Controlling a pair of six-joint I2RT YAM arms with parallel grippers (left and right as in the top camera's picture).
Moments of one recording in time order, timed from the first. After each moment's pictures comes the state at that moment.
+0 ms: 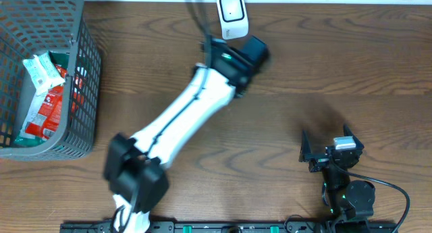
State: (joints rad) left arm -0.71 1.96 1.86 -1.33 -0.60 -0.70; right arm 0.10 0.02 0.01 -0.07 0.00 -0.06
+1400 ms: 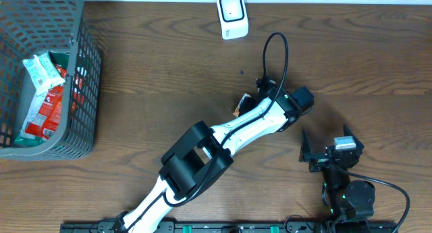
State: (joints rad) left arm -0.95 2.30 1.86 -1.12 -0.61 -0.69; right arm 0.10 0.02 0.01 -0.07 0.00 -0.06
